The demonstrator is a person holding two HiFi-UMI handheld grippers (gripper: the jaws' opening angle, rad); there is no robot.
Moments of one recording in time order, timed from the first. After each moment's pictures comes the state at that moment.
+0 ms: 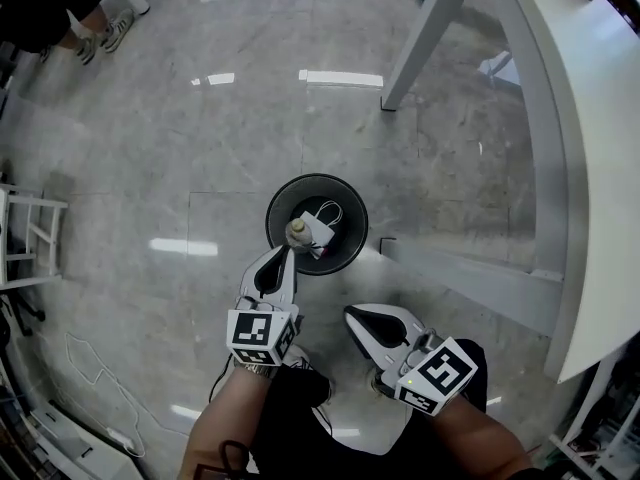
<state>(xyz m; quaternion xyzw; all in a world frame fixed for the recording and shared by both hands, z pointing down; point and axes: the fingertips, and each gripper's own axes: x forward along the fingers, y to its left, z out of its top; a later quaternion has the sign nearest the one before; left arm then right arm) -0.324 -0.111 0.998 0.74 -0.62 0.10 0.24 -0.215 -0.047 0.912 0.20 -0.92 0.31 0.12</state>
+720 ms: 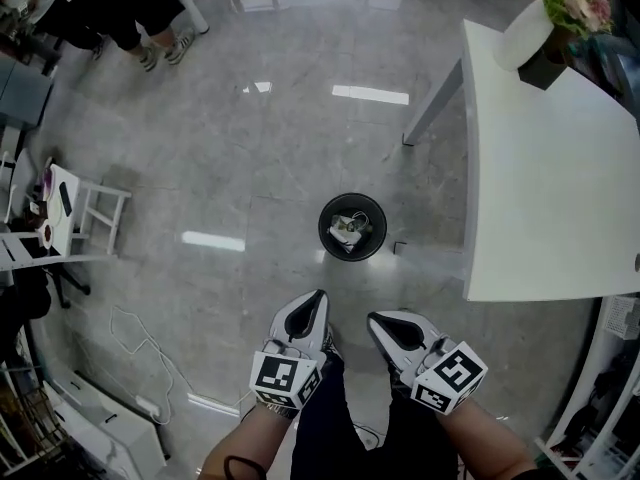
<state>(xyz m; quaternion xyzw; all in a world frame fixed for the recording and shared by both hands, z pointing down) -0.321 -0.024 0.690 0.74 -0.61 0.08 0.28 -0.237 -0.016 0.651 0.18 -0.92 0.33 0.14</state>
